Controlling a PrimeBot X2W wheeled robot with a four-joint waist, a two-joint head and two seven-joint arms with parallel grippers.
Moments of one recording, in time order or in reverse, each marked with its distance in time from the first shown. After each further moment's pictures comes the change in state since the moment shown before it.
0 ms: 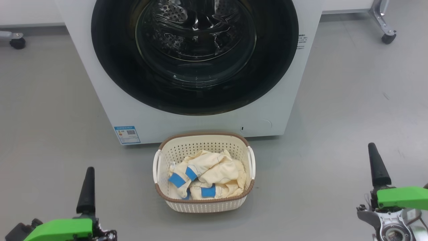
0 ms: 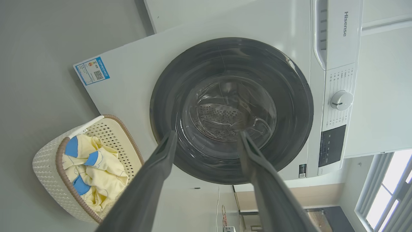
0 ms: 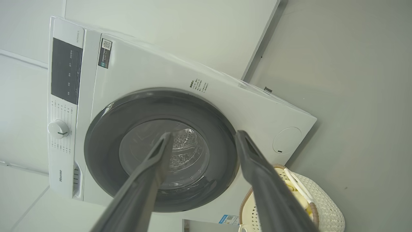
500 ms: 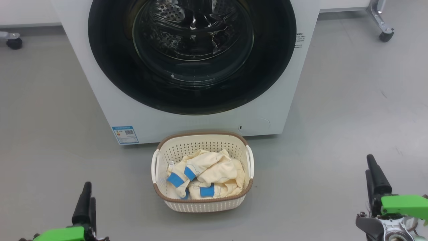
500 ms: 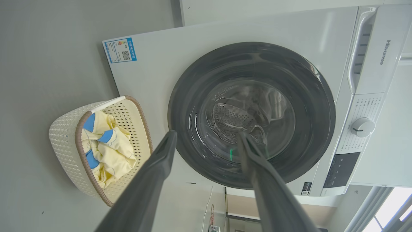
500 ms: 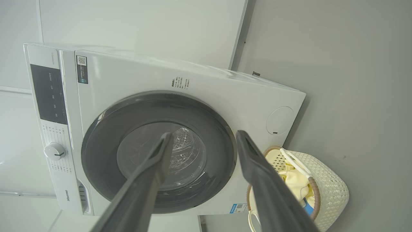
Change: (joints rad) left arm 0.005 -0.001 0.032 0.107 -0.154 0.001 0.042; right arm 0.008 0.000 -0.012 0.075 0.155 0.000 0.041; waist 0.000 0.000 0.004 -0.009
